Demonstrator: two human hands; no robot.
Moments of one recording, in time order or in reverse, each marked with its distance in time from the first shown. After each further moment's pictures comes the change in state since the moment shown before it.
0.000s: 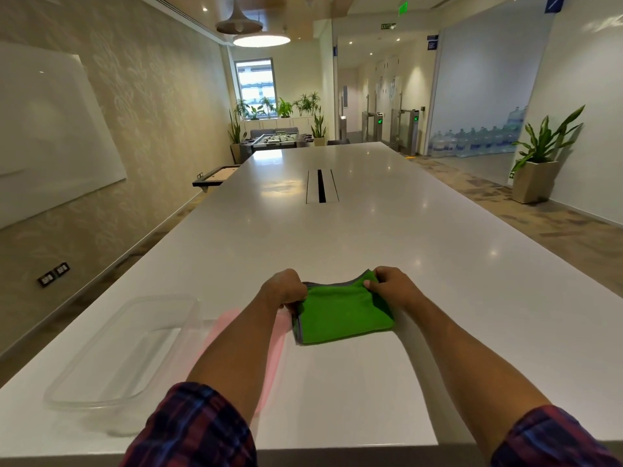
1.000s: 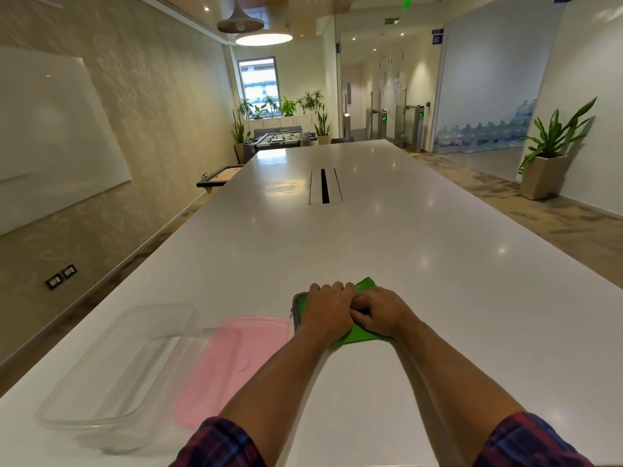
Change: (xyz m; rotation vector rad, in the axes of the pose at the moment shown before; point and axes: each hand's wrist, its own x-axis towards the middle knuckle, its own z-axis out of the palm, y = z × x) left_hand -0.006 0.037 0.080 0.517 0.436 0.483; right_hand 0.000 0.008 0.037 -0.532 -0.048 -0.649
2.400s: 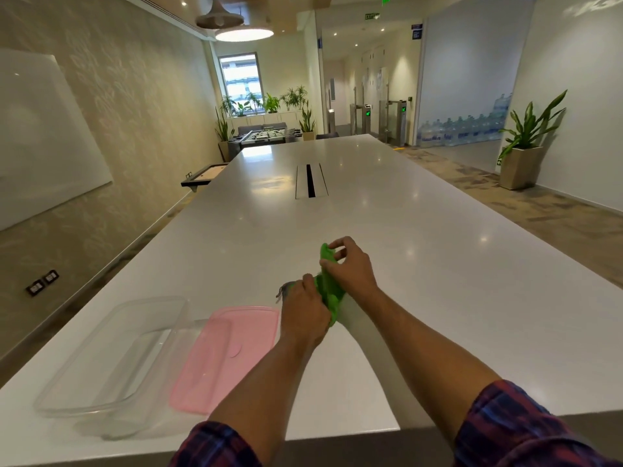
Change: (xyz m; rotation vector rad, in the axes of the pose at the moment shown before) left_hand -0.031 -0.004 0.019 -0.236 0.143 -0.250; right_hand 0.036 -0.054 -0.023 0.646 0.409 0.594
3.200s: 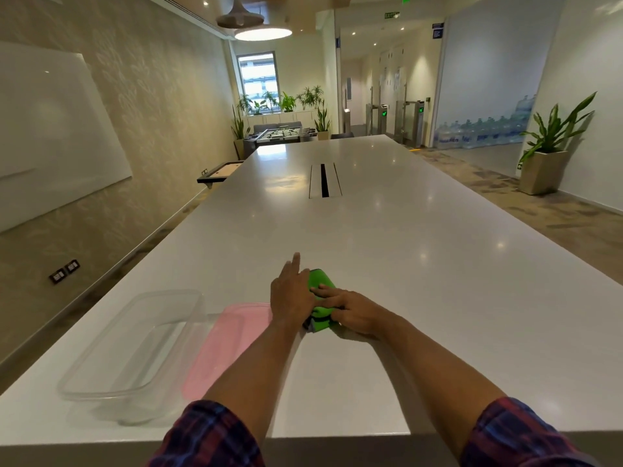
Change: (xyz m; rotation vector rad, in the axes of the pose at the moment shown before) left_hand 0.023 -0.039 -0.026 0.075 -0.033 -0.084; right_hand -0.033 0.031 0.004 -0.396 -0.788 -0.287
